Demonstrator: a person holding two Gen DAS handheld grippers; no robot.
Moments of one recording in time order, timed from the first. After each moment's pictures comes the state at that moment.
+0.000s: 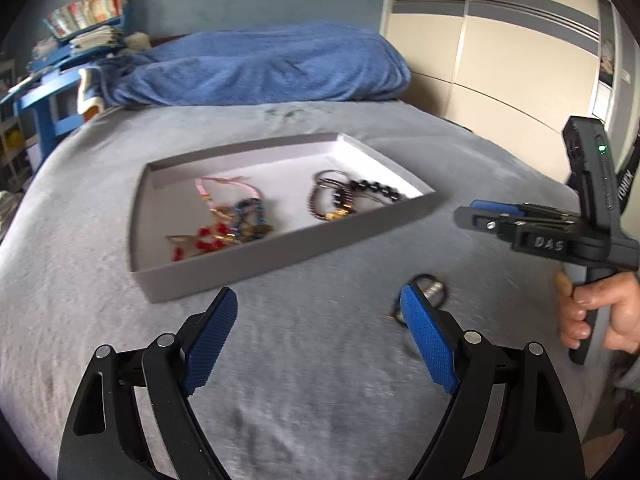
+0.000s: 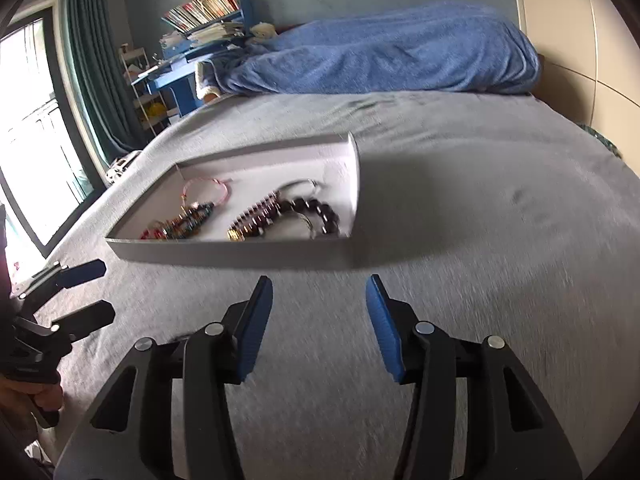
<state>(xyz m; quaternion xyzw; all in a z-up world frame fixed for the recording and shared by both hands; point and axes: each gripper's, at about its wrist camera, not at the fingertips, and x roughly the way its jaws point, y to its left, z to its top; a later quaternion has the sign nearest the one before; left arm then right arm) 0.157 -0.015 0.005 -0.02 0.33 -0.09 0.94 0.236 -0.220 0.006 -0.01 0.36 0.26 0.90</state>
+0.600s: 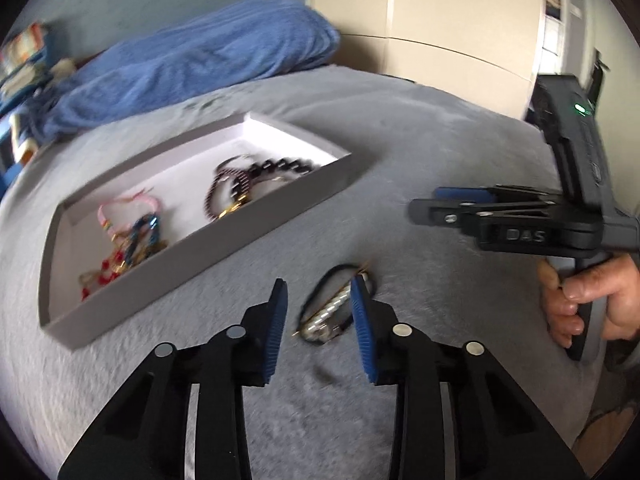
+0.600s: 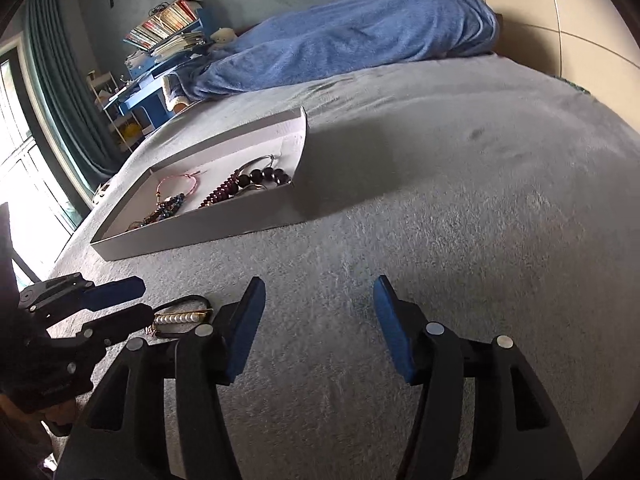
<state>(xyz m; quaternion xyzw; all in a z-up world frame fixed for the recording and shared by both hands) 0.178 -0.084 -0.007 0.07 0.36 -0.19 0.91 0.225 -0.256 -0.018 0.05 0.39 0.22 0.89</state>
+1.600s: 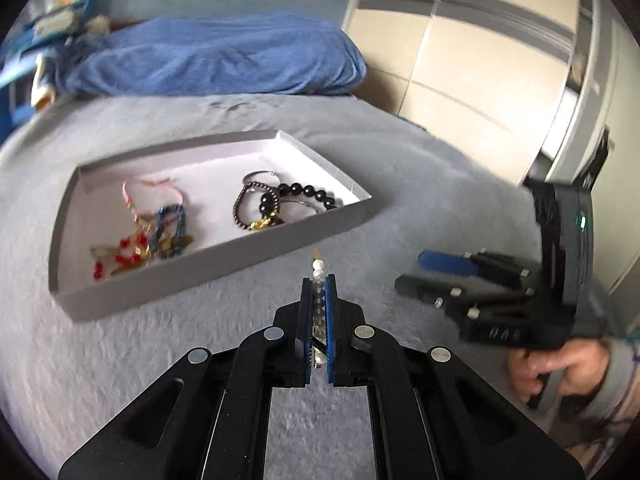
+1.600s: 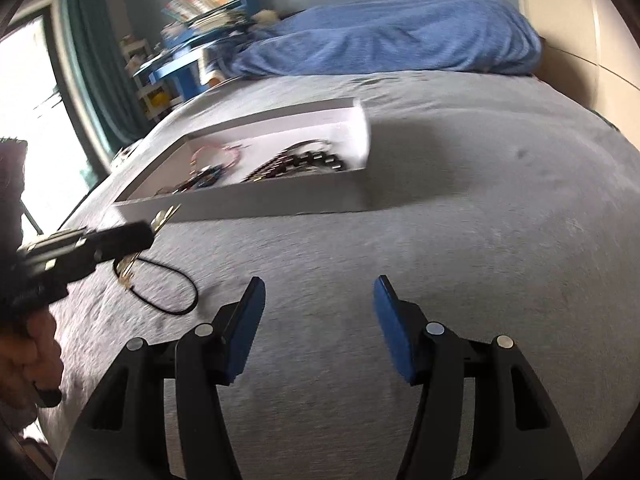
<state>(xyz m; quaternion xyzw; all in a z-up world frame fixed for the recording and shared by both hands) 0.172 -0.032 0.009 -0.08 0.34 -0.18 0.92 0.205 -0.217 -0.016 -0.02 0.38 0.28 0.88</state>
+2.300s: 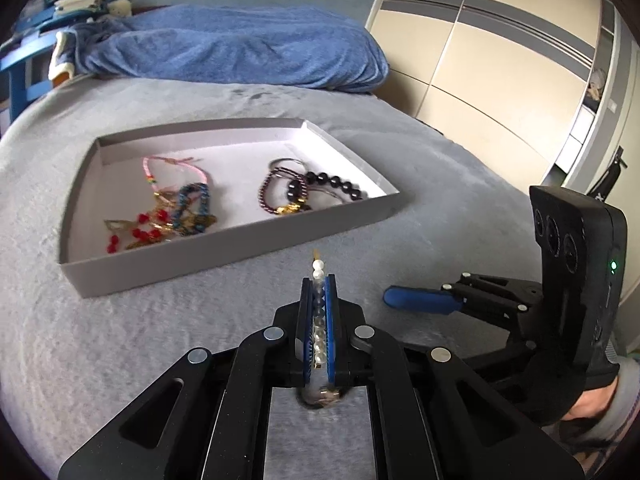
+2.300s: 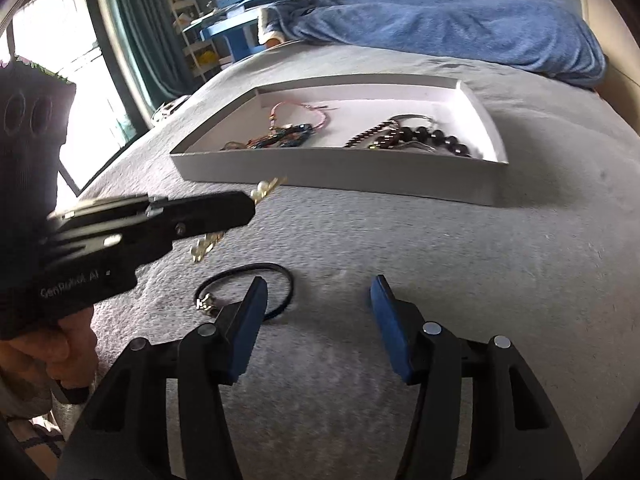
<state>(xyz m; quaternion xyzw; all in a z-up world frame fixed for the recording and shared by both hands) 0.172 -0.019 -0.001 -0.08 0.35 -0.14 0.92 0.188 -0.148 -0.020 -0.07 0.41 0.35 0.84</state>
